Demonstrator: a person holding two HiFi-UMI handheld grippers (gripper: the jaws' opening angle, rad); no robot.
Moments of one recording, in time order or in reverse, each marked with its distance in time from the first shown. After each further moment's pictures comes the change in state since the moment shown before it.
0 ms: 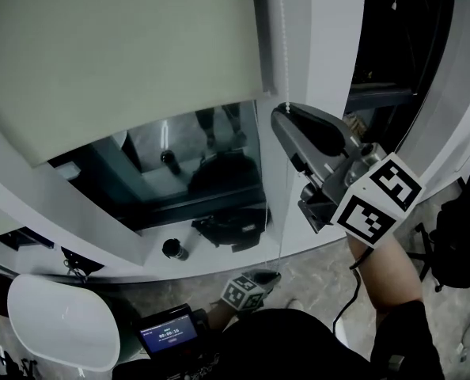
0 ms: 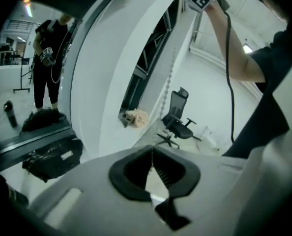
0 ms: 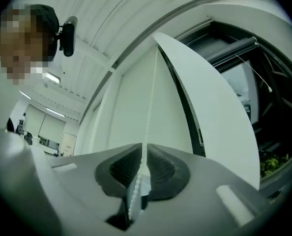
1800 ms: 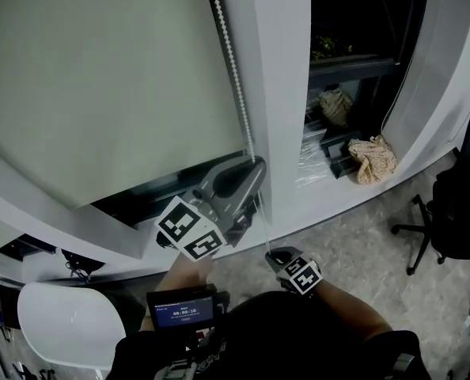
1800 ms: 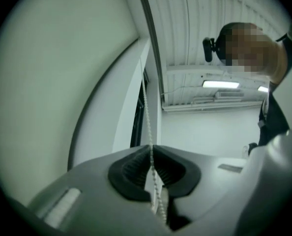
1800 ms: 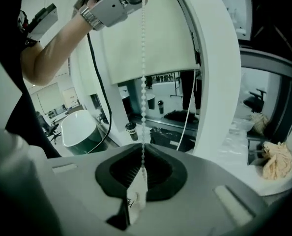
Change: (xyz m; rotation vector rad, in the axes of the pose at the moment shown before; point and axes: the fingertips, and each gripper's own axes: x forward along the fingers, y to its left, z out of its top) left arm -0.174 -0.093 0.359 0.381 -0.820 -0.079; right arm -0.221 0.083 -0.478 0.171 0.934 -0.009
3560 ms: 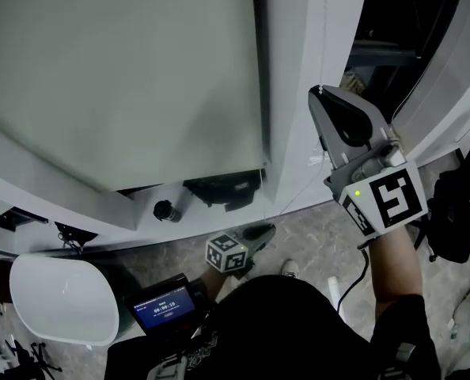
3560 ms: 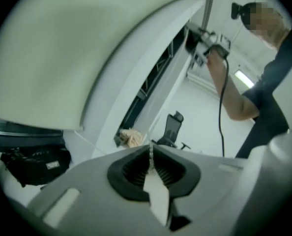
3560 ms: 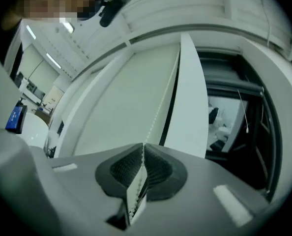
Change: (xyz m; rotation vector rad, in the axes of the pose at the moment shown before) left arm -0.132 -0.029 -0.336 -0.474 0.528 0.064; right arm -0.250 -0.045 0.403 -0.480 -0.805 -0.407
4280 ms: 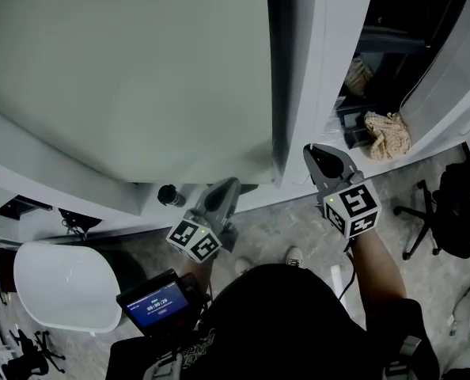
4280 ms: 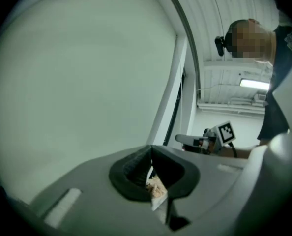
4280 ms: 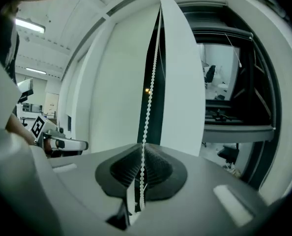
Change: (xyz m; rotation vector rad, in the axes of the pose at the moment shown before) left arm -0.109 0.009 0.160 0.143 -0.526 0.246; right arm -0.050 0.065 -0.211 0.286 0.360 0.075
